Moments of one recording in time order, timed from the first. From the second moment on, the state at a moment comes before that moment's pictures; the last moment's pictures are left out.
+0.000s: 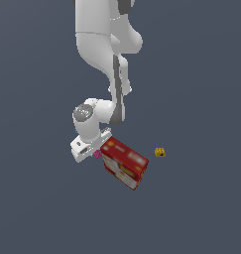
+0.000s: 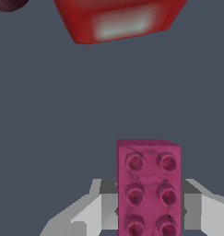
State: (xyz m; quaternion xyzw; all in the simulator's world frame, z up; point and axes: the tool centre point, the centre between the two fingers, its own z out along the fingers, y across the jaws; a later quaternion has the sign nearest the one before) arm -0.008 -0.124 0.012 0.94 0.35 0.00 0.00
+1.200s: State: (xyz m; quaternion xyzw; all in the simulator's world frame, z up) arm 0.020 0.006 0.147 0.94 0.35 0.00 0.00
